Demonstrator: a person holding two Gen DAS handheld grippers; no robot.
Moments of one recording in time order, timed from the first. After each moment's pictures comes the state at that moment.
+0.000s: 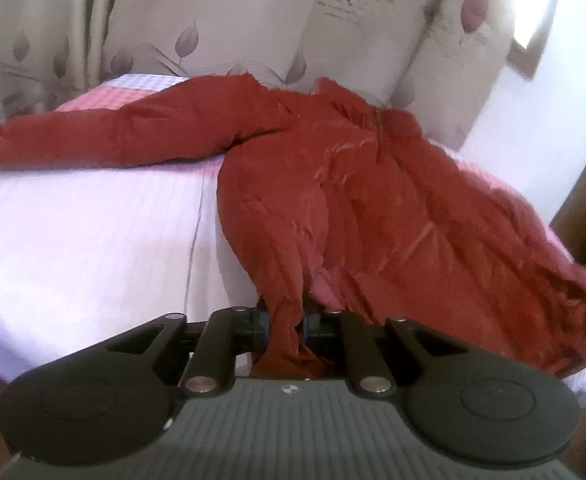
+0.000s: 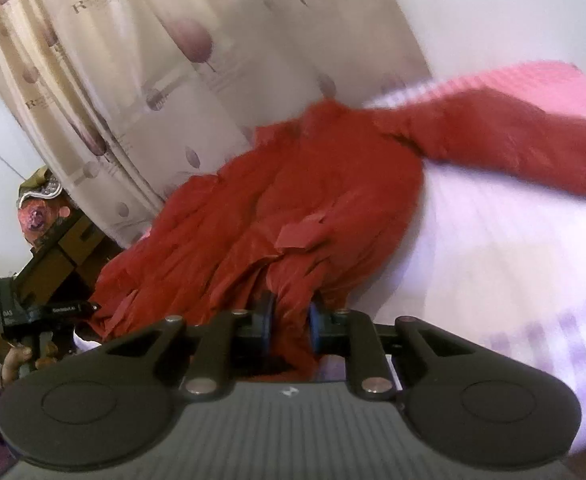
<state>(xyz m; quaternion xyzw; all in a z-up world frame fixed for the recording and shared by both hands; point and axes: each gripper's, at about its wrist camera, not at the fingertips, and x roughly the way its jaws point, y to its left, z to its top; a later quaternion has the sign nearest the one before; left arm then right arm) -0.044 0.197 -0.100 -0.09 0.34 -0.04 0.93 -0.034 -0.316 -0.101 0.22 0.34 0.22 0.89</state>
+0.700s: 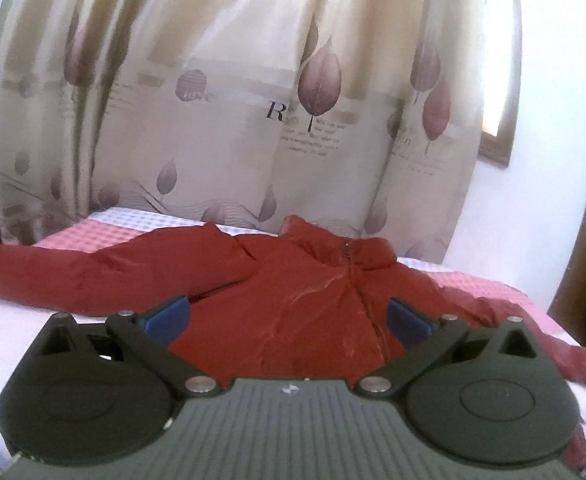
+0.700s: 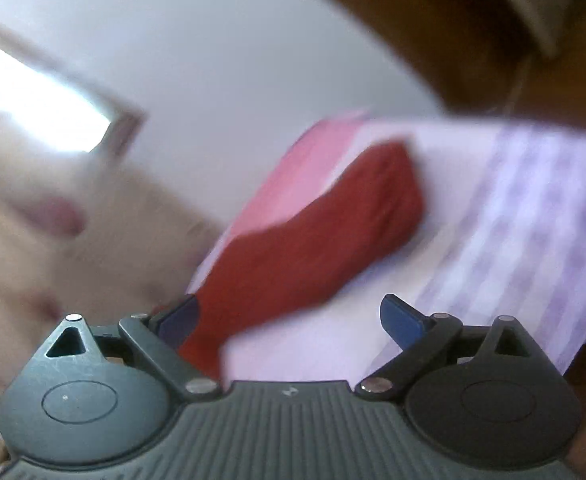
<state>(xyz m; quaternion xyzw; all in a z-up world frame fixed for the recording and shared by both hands) -0.008 0.117 -0.045 -0.08 0.16 -0.01 0.98 -0.011 -0.521 -0.138 0.49 0.20 -0.07 0.85</state>
